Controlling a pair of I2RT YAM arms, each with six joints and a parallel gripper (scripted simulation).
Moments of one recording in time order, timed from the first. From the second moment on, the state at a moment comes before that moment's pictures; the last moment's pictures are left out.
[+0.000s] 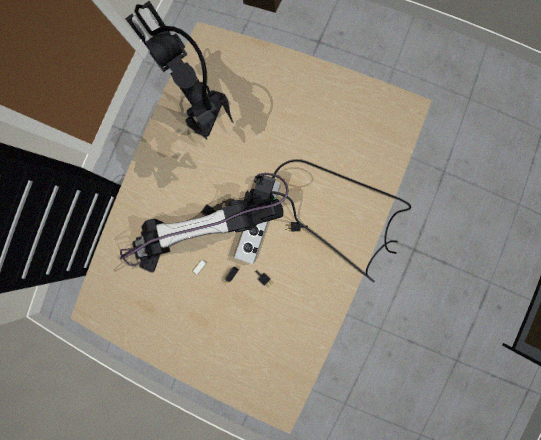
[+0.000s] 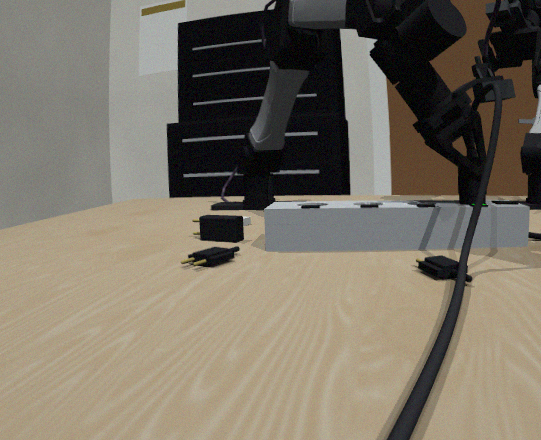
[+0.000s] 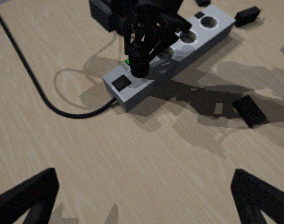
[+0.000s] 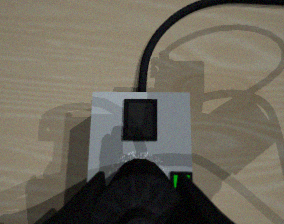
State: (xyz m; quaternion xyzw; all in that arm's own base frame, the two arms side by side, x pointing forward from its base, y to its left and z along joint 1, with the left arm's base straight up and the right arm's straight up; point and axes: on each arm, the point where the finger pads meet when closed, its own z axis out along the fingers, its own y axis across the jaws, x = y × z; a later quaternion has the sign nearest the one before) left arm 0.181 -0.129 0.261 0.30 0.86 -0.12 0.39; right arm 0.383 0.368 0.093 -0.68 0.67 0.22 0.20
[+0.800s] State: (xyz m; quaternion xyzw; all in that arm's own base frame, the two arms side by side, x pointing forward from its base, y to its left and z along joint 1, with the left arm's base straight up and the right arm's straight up) left arm 0.184 -0.131 0.242 0.30 0.86 -0.13 0.40; right arm 0.383 0.368 0.092 -0.68 0.67 0.22 0.21
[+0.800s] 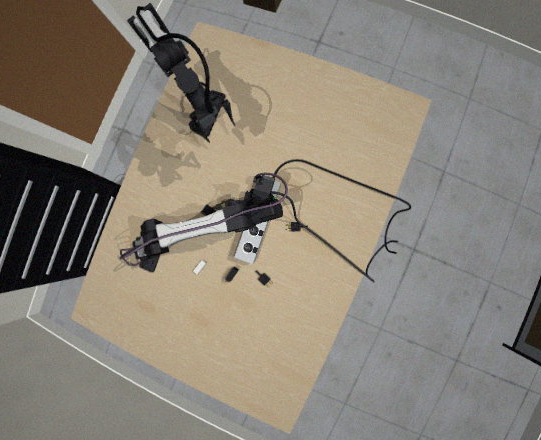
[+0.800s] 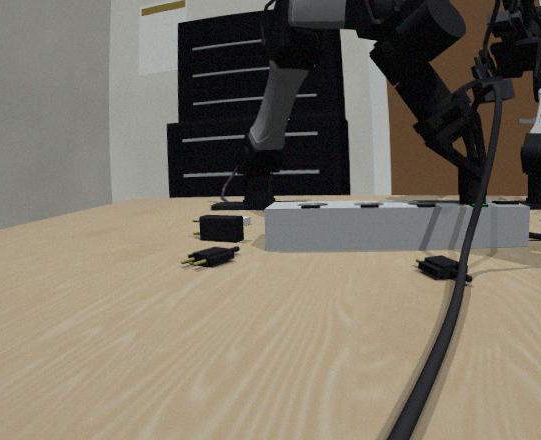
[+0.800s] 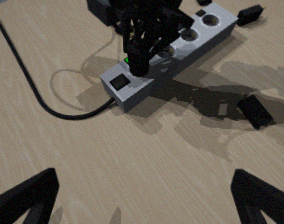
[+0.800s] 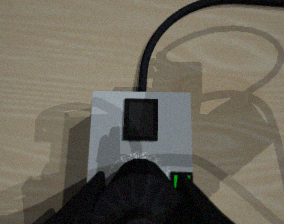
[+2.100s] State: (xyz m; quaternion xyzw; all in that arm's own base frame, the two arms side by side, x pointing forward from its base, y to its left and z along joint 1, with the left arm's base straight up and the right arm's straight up) left arm 0.188 -0.133 0.218 0.29 0.85 -0.13 0.42; right arm 0.380 0.368 0.091 -0.68 0.66 0.20 0.24
